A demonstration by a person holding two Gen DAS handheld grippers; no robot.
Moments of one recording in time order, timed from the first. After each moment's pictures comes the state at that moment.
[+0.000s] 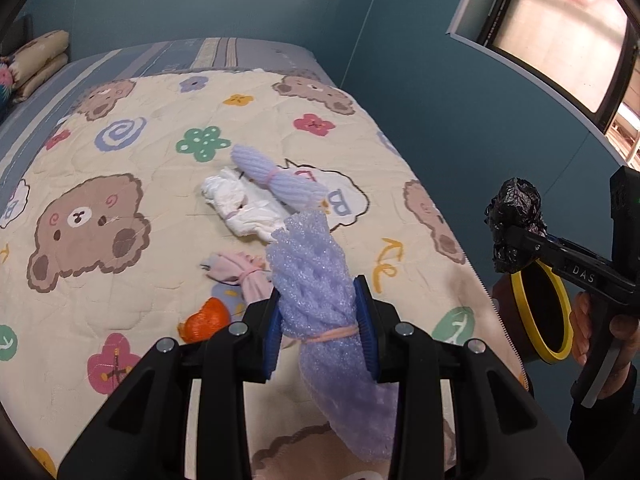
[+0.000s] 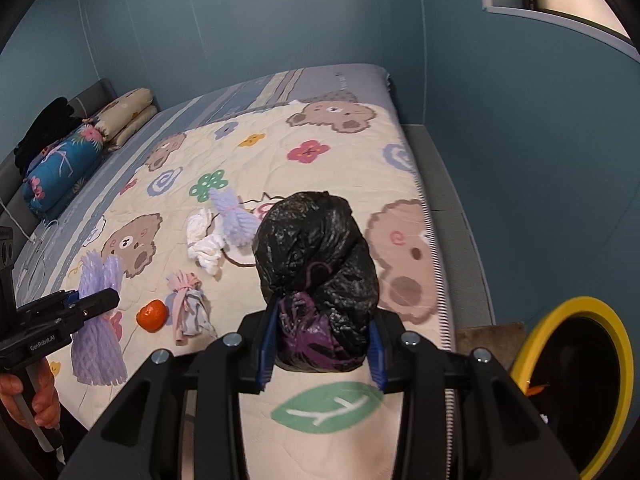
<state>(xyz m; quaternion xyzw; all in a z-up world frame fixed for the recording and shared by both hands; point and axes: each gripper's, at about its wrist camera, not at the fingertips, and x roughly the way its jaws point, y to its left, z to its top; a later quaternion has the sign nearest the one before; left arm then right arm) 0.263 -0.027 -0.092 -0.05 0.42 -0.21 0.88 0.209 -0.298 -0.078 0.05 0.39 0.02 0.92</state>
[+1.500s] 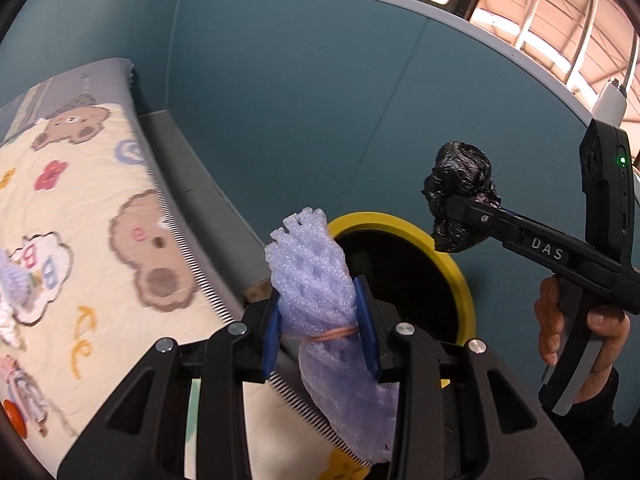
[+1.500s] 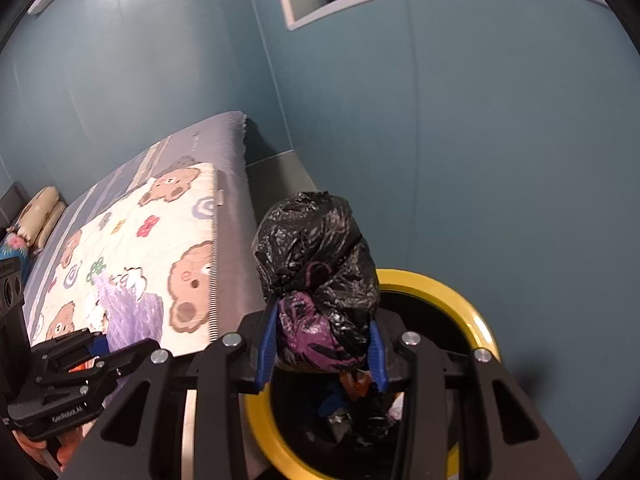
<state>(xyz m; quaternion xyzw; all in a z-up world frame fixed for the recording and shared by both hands) 0.221 -0.352 -0.071 0.03 0.40 -0.45 0.80 0.087 -0.533 -0.047 0.15 0.33 -0.17 0.92</state>
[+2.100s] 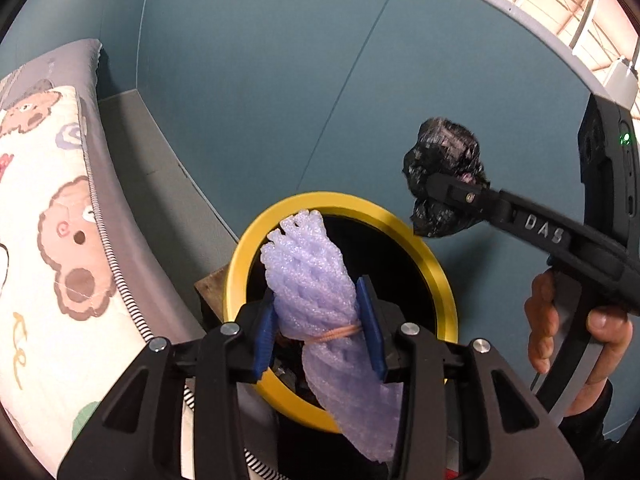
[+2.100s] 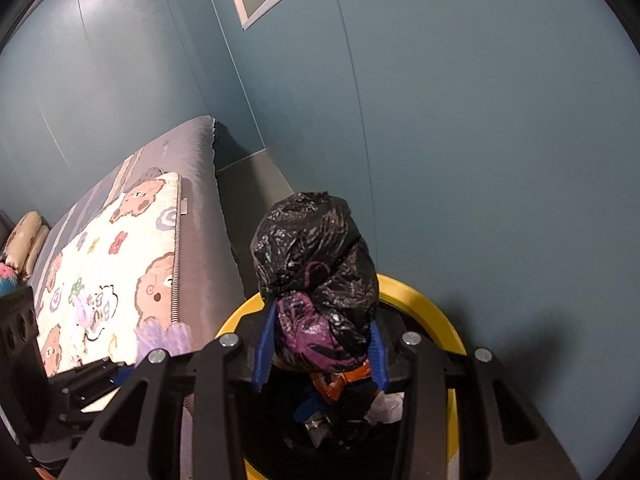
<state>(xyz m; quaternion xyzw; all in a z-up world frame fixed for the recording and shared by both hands) 0.209 -0.427 -0.104 0.04 0.44 -0.47 0.76 0.084 -0.584 -0.068 0.19 0.33 -0.20 0.90</state>
